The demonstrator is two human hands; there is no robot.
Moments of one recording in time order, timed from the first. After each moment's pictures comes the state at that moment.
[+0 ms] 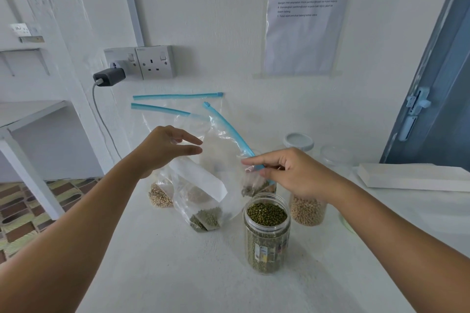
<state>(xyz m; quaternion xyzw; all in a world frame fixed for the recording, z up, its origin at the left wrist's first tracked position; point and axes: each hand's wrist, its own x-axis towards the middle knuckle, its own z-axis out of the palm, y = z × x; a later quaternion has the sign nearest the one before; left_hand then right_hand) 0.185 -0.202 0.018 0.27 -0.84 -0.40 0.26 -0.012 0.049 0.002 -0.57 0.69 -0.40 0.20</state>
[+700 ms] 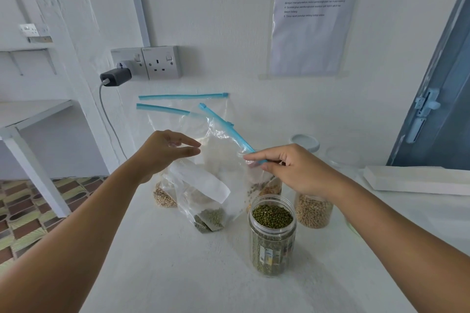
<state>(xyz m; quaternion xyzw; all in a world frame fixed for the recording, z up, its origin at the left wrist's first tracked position) 0.196 -0.214 0.007 0.28 -0.82 -0.42 0.27 -0.013 0.034 0.002 -0.58 0.68 -0.41 0.19</state>
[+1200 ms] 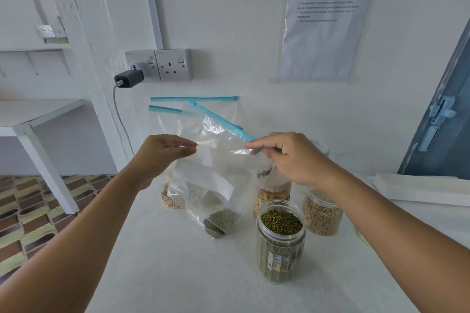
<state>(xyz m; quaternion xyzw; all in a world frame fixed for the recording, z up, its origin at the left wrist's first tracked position) 0.218 -0.216 0.004 0.31 -0.77 -0.45 0.33 -0.009 0.007 0.023 -0.61 0.69 -0.39 0.05</state>
